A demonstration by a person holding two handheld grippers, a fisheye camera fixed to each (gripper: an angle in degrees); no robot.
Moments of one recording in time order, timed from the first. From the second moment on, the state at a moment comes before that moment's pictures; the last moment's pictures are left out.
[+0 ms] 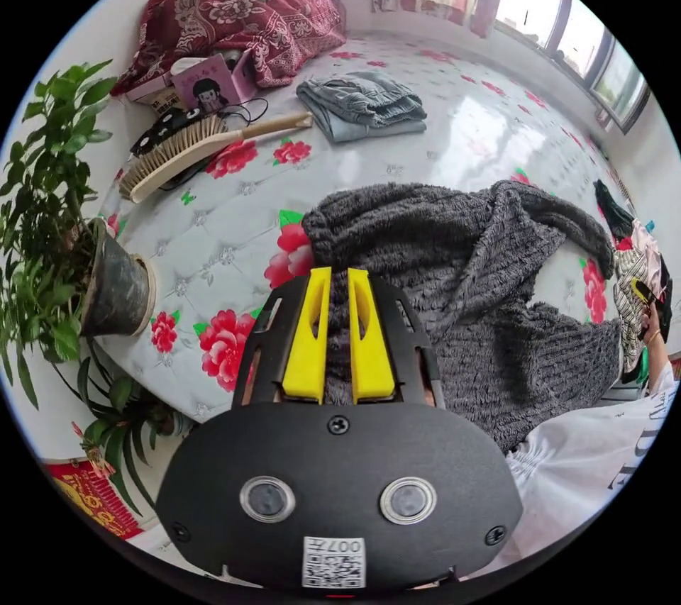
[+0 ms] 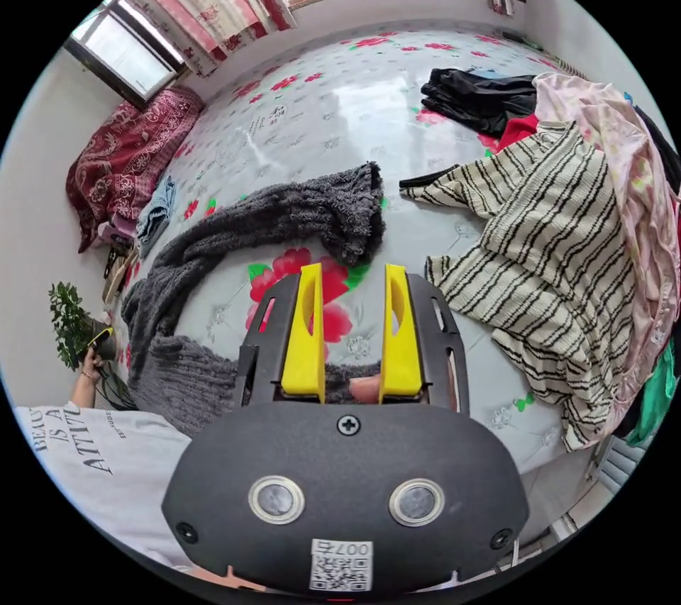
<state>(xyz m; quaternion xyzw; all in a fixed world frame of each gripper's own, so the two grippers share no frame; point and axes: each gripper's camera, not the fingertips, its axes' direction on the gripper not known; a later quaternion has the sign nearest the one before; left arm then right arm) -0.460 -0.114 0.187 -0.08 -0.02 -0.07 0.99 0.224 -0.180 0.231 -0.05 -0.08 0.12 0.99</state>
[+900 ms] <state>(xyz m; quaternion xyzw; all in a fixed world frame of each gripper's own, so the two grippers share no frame) -0.472 -0.234 0.287 -0.12 -0.10 0.06 0.99 0.249 -0.310 0.263 -0.08 -0.02 0.09 0.99</state>
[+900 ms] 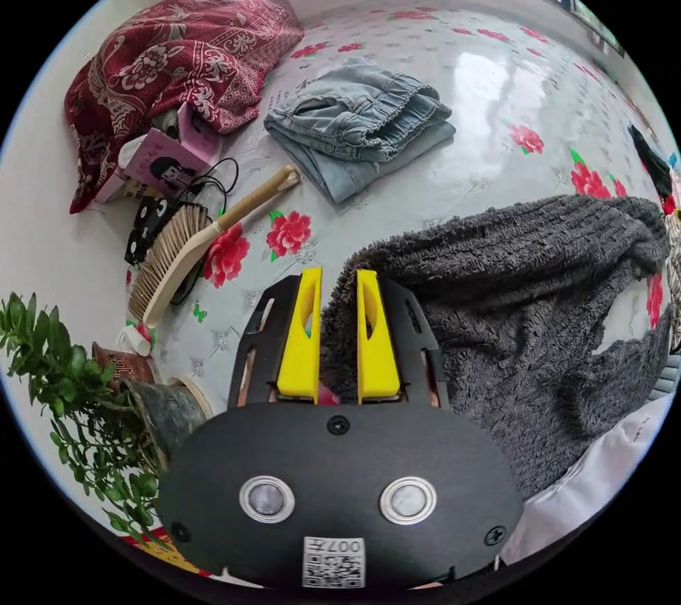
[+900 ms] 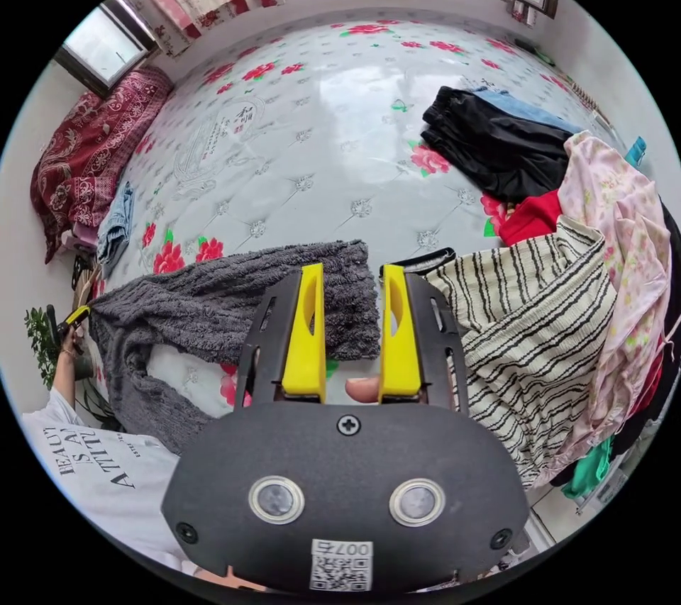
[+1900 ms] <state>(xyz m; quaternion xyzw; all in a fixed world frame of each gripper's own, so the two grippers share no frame) -0.572 -0.177 0.136 0.02 0.03 -0.02 1.00 0.272 -0.288 0.066 0.21 -0.23 0.05 0.95</state>
